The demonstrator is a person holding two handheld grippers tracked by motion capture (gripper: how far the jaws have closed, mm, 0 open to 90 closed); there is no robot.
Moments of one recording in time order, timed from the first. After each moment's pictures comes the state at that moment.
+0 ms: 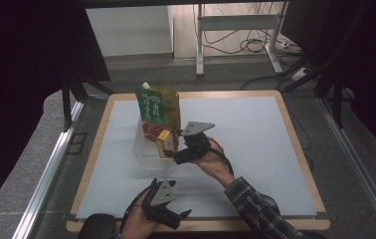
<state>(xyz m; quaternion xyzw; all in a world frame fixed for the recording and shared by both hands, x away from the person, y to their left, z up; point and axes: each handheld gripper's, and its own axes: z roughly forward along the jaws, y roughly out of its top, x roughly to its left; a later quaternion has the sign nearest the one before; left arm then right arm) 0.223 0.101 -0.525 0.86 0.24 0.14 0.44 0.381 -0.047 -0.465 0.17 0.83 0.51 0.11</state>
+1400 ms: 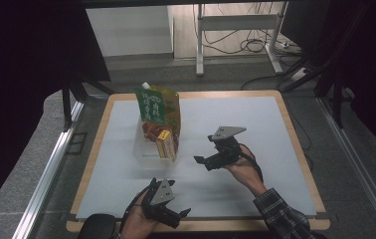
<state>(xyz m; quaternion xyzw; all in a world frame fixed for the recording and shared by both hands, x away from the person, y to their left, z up) 0.225 0.103 -0.527 0.86 0.25 0.14 0.43 0.371 -0.132 -0.465 0.22 0.85 0.46 0.11</state>
